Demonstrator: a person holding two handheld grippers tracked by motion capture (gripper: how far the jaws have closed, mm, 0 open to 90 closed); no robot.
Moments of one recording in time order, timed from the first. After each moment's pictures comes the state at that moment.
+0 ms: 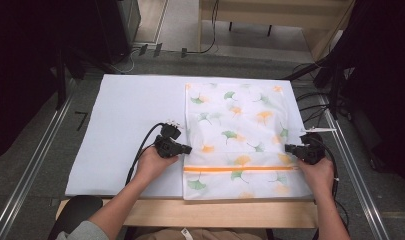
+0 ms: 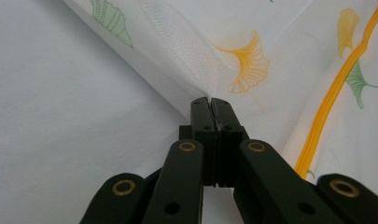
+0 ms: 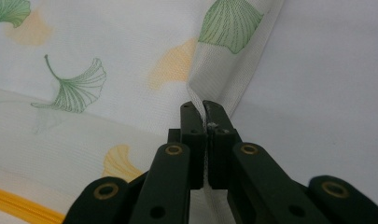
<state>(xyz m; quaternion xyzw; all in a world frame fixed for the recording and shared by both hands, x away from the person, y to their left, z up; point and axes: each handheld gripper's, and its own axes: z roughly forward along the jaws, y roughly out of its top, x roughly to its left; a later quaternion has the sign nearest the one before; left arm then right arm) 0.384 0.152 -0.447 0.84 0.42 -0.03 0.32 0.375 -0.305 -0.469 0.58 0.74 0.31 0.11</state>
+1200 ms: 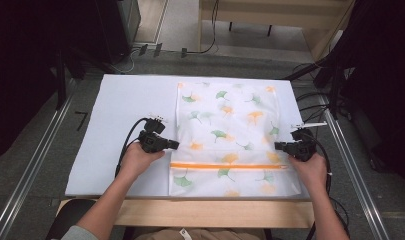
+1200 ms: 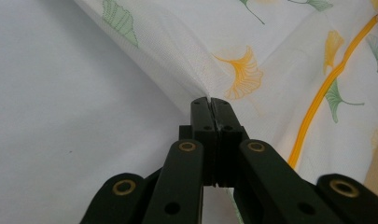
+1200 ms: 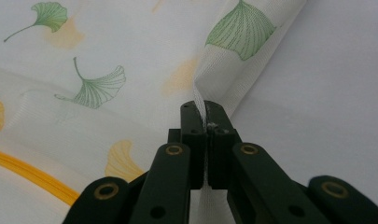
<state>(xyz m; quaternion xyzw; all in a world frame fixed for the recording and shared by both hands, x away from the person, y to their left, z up) 0.388 0.195 -0.431 0.83 0.44 -0.04 0.33 0.381 -0.275 -0.454 0.55 0.76 0.33 0.07</state>
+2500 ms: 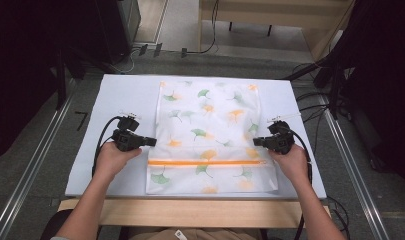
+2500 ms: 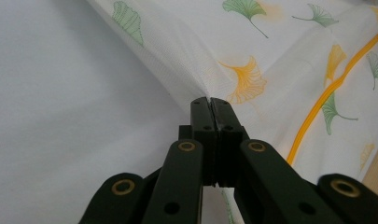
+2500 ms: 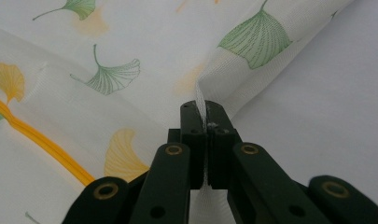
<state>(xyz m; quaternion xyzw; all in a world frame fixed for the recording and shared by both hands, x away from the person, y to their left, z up) 0.381 0.262 -0.420 0.80 0.49 -0.02 0.34 0.401 -0.214 -0.444 0.48 0.81 0.34 0.04</state>
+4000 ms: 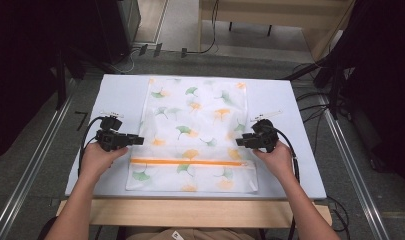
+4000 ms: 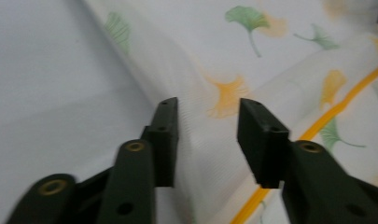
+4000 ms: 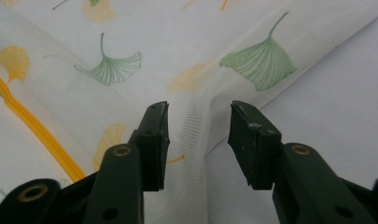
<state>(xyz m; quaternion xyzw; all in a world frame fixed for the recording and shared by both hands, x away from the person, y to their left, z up) 0.377 0.303 -0.419 0.78 0.51 0.01 0.36 0.407 -0.174 -0.445 0.43 0.83 0.35 0.05</state>
